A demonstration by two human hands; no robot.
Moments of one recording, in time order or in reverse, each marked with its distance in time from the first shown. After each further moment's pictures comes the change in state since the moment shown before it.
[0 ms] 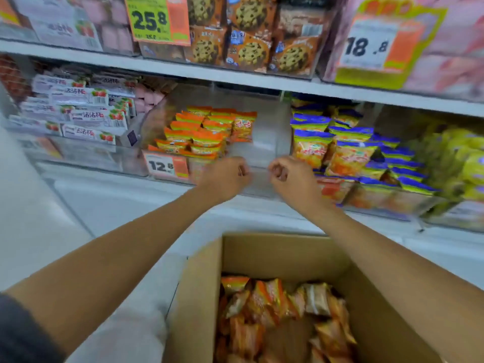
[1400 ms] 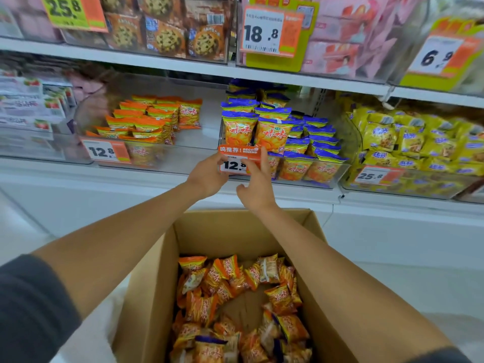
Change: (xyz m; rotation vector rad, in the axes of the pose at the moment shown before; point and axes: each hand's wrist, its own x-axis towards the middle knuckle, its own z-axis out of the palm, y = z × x) left_hand -0.021 0.073 0.081 -0.208 -0.086 -0.034; right_hand -0.085 0.035 -0.038 0.105 -0.023 0.353
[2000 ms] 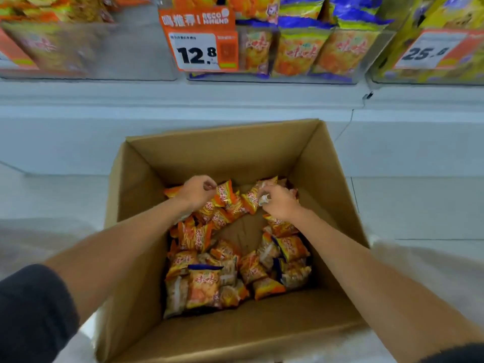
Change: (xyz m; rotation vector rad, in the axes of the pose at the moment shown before) left_hand -0.076 -0.143 0.162 0.124 -0.398 -0.411; right_hand -0.136 0.202 0.041 -0.161 -0.697 0.518
